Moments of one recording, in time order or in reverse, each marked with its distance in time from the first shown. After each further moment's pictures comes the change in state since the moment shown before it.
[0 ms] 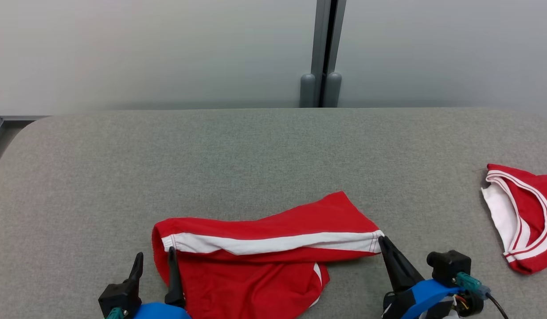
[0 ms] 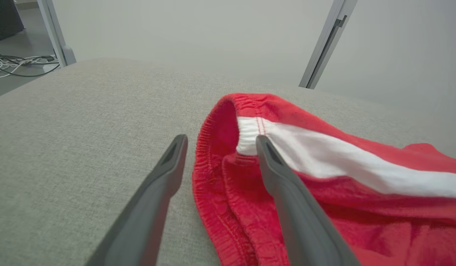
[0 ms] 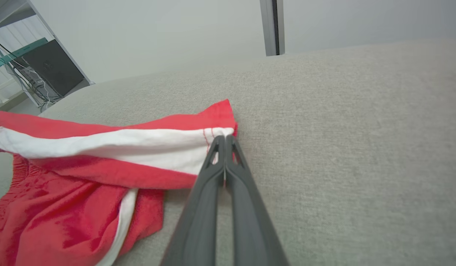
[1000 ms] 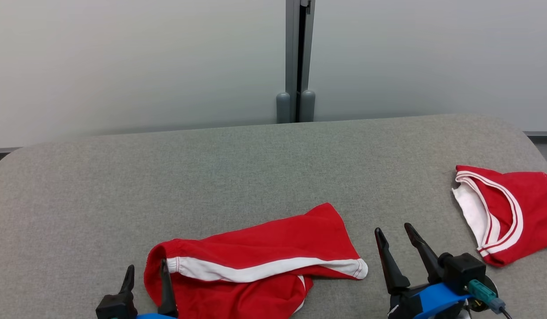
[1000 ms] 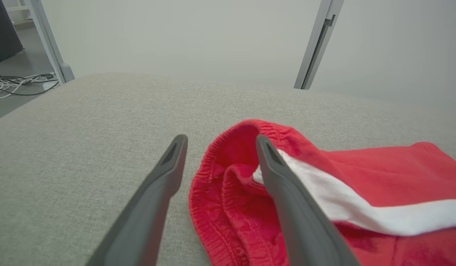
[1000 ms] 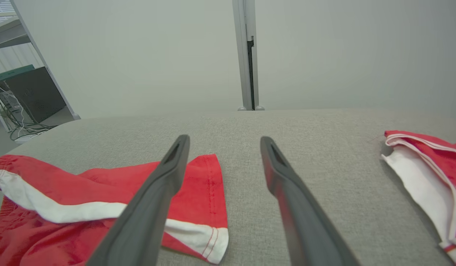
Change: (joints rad) left arm 0.036 0.000 0.036 0.002 0.060 0.025 0.000; right arm 0.103 0.022 -0.098 -0.229 -0.155 0.000 0.001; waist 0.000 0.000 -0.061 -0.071
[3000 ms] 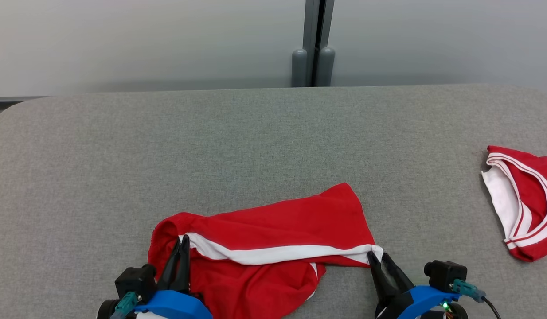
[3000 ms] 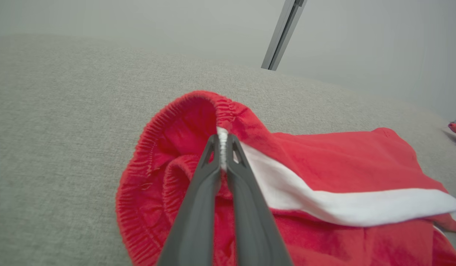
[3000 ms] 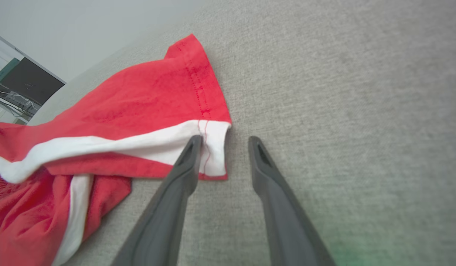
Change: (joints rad) left arm -0.102 0.000 -0.108 0.047 -0.111 -0.138 0.000; right arm -0.132 0.002 0.142 0.382 0.383 0.000 0.000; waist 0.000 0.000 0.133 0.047
